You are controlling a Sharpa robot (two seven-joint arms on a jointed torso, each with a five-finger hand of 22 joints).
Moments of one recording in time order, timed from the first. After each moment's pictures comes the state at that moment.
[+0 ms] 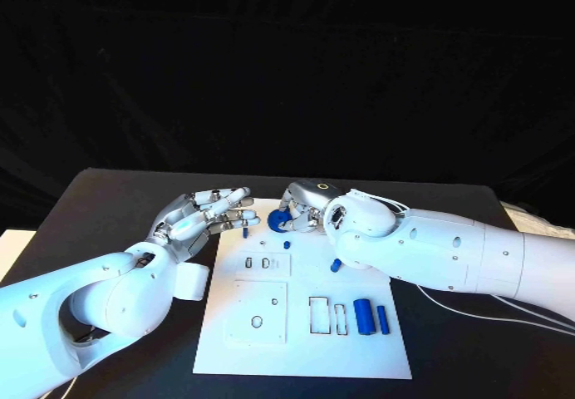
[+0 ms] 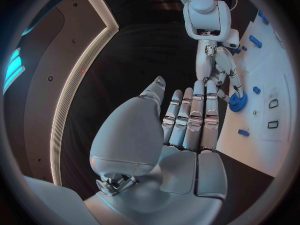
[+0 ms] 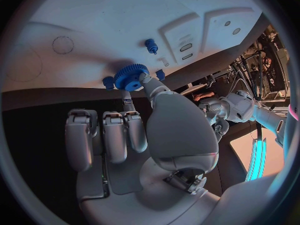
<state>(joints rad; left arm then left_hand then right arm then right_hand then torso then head) 1.18 -0.93 0.00 1.82 0.07 -0.37 0.42 1.41 -0.04 0.11 0.13 0.09 0.97 0.22 0.09 0.07 1.03 0.17 0.07 0.07 1.10 0.12 0.16 0.16 0.17 0.94 0.23 0.25 0.09 1.24 -0.63 -0.04 1.44 -1.64 -0.34 -0.34 1.26 -0.09 0.26 0.03 0.24 1.07 0.12 0.11 0.09 1.46 0.03 1.50 1.31 1.47 -0.04 1.52 1.31 0.05 1.47 0.07 1.50 1.31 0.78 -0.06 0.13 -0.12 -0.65</state>
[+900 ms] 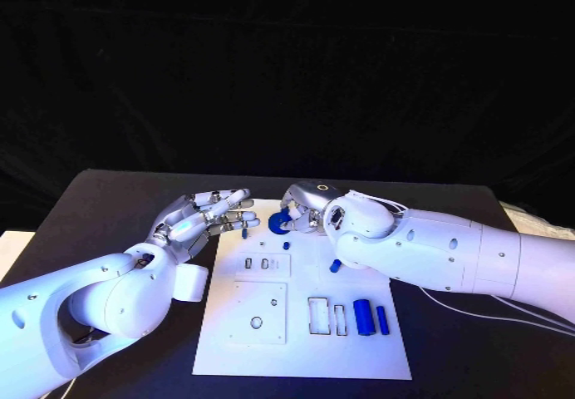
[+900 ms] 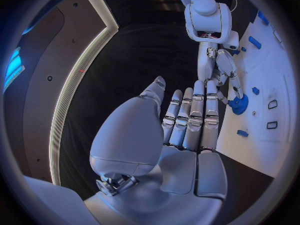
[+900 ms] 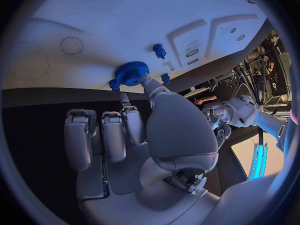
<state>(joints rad) 1.18 -0.93 0.00 1.81 0.07 -0.36 0.41 1.41 -0.04 0.11 0.13 0.09 0.97 0.22 0.09 0.07 1.03 0.17 0.07 0.07 1.10 0.13 0.15 0.16 0.17 0.94 0.23 0.25 0.09 1.24 -0.63 -0.04 1.43 -1.67 -0.33 -0.37 1.23 -0.13 0.23 0.09 0.14 0.93 0.16 0.06 0.07 1.46 0.06 1.37 1.31 1.47 -0.01 1.52 1.31 0.05 1.47 0.09 1.50 1.31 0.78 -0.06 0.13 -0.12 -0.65</state>
